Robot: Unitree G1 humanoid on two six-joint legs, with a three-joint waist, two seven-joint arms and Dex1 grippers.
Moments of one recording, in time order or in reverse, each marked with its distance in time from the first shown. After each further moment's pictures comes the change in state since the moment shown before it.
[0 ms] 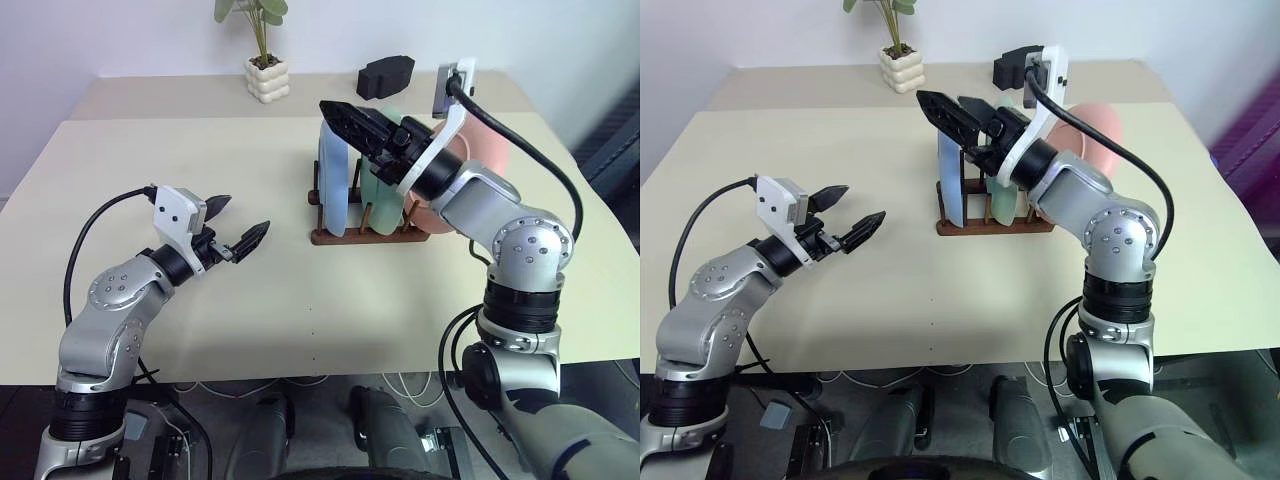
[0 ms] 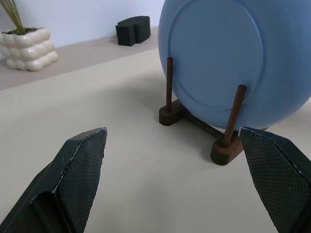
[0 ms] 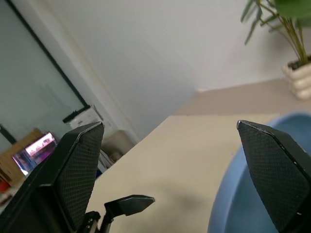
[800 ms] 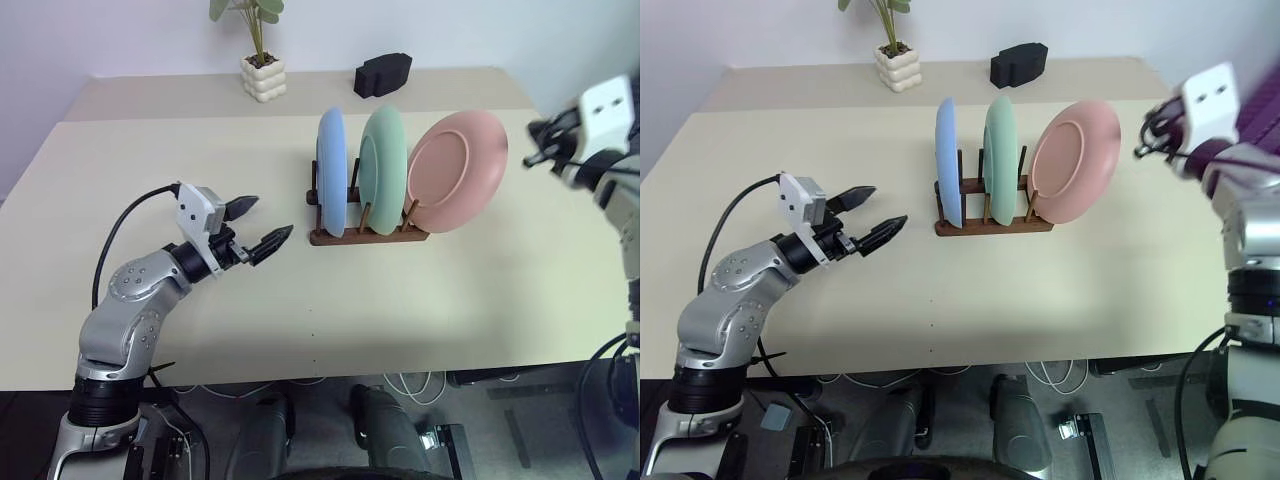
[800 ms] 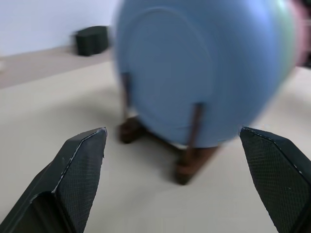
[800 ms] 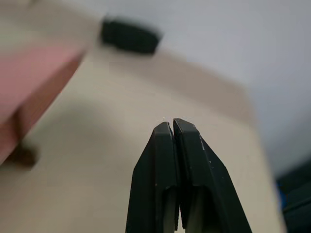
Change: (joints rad) left arm -0.048 -0.040 -0.061 0.035 -0.049 -0.019 -0.139; right arm 0.149 -0.632 0.092 0.404 -0.774 -0.414 0.337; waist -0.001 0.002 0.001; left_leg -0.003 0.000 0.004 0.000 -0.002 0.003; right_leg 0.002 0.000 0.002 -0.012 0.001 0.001
